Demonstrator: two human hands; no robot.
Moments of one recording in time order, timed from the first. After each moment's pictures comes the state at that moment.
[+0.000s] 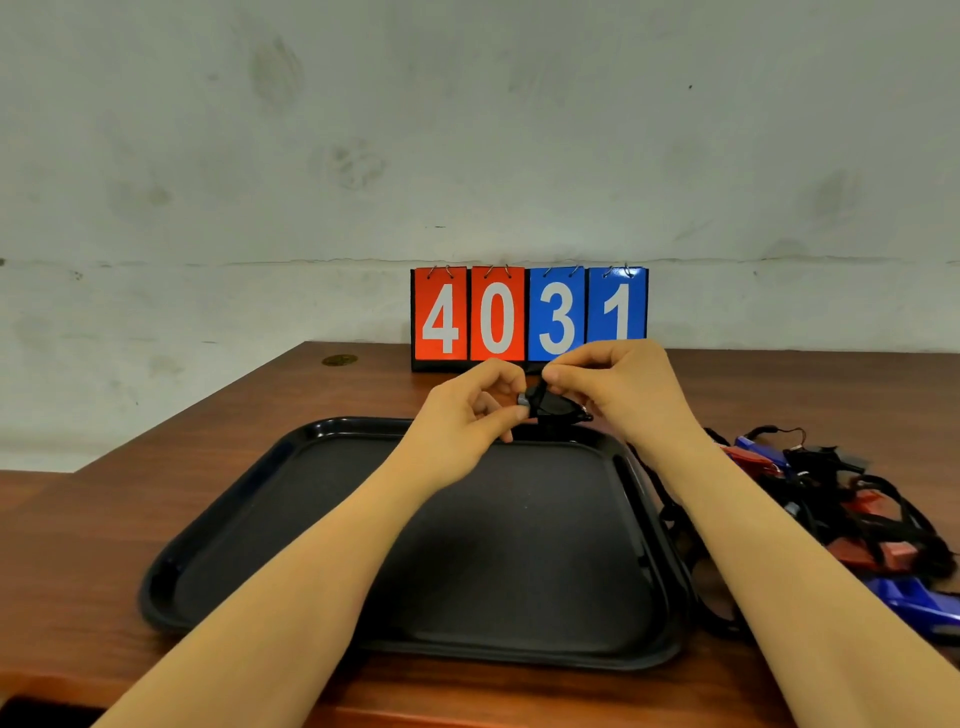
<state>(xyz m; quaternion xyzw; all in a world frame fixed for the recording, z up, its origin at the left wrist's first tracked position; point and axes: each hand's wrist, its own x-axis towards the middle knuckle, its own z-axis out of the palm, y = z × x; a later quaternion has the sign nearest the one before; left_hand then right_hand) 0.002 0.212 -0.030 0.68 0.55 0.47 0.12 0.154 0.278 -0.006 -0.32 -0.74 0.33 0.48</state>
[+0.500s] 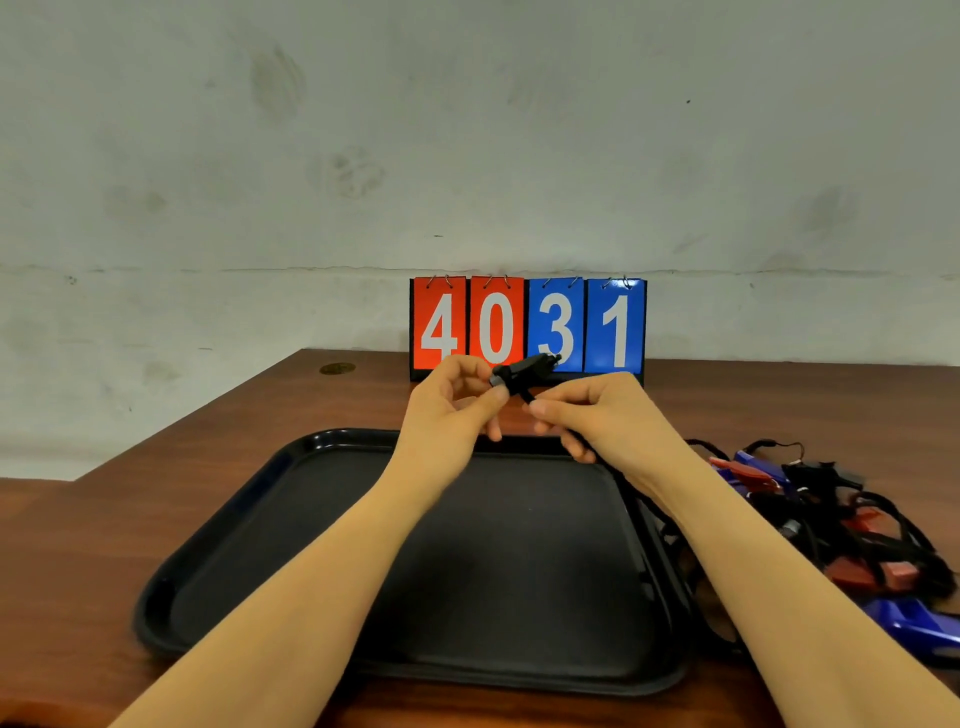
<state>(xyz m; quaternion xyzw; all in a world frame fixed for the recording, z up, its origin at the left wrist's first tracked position) 0.000 0.215 -0.027 0.54 0.50 0.64 0.21 0.152 0.271 -0.009 -0.31 -0.76 0.43 0.37</state>
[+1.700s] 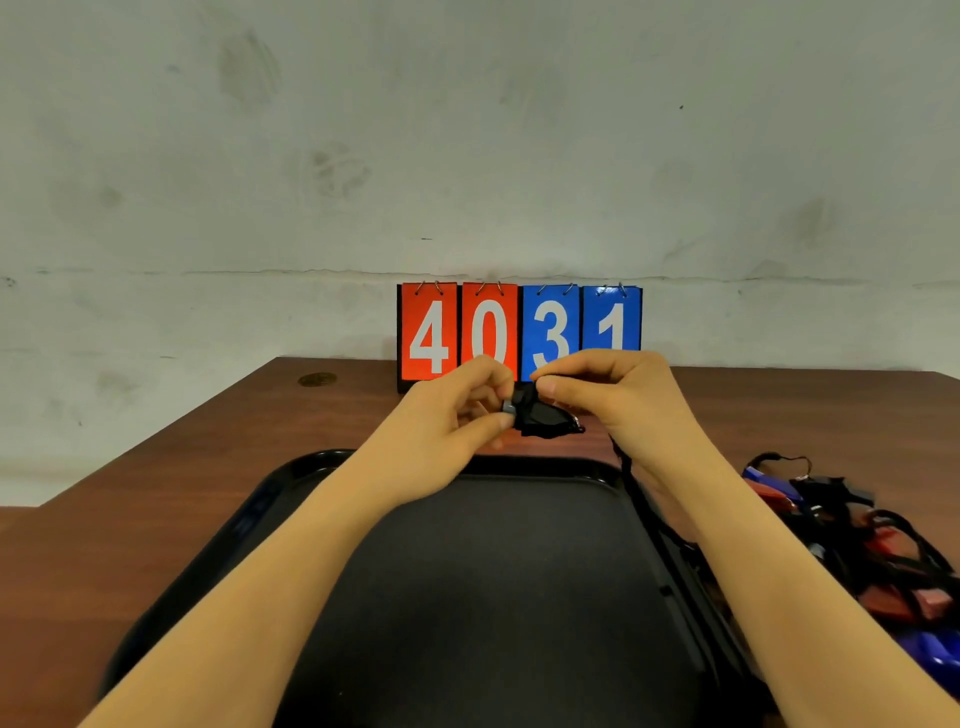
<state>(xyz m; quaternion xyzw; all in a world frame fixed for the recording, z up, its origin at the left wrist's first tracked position) -0.031 0.210 0.001 0.73 0.53 0.42 0.10 0.135 0.276 0.011 -0.27 -0.73 0.38 0.49</state>
